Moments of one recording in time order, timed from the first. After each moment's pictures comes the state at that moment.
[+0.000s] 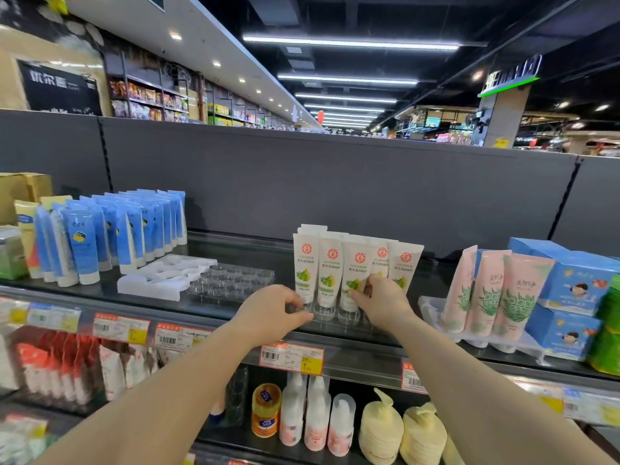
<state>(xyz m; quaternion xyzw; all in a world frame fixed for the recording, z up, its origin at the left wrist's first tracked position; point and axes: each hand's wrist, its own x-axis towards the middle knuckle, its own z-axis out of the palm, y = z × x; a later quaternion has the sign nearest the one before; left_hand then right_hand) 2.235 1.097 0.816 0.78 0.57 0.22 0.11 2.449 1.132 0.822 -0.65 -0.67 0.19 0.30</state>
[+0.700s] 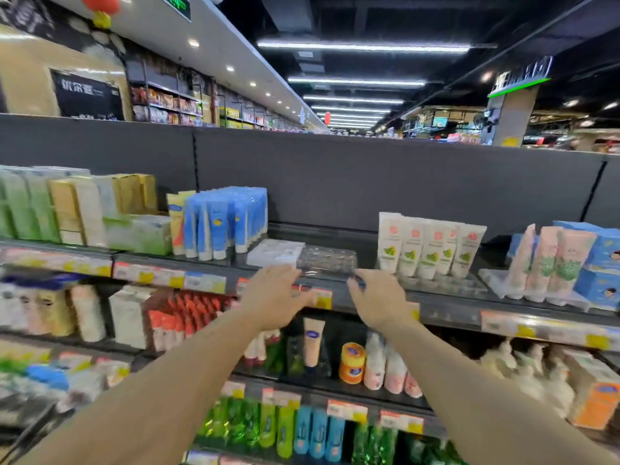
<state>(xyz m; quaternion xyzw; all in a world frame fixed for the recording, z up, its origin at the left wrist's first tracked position) 2.054 0.980 0.828 0.77 0.61 0.19 0.00 2.253 0.995 0.817 -0.63 -0.72 0.00 0.30</state>
